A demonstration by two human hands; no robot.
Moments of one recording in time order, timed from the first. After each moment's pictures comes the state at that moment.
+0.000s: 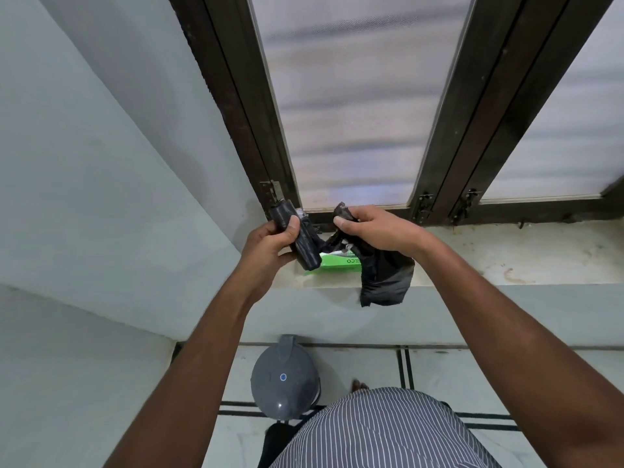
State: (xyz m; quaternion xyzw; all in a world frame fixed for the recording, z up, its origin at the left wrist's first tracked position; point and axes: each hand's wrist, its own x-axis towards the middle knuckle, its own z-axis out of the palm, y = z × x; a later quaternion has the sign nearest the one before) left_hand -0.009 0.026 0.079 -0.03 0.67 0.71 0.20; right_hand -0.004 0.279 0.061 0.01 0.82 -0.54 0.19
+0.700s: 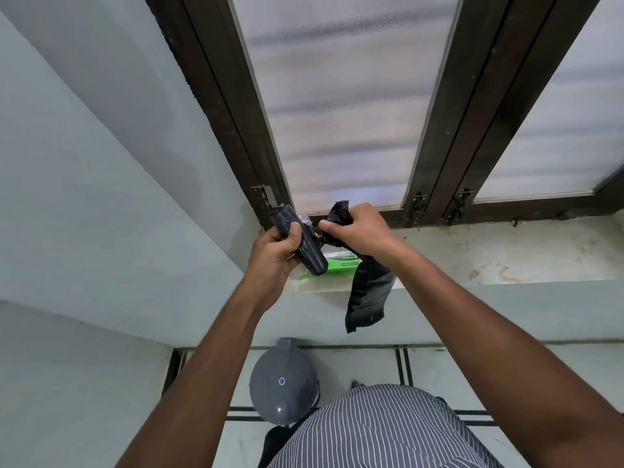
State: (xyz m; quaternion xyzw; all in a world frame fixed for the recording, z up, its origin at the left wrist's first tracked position) left_hand -0.002 0.050 0.077 -0.02 0.60 0.77 0.23; right_hand -0.016 0.255 0.049 0.14 0.86 -0.48 0.07
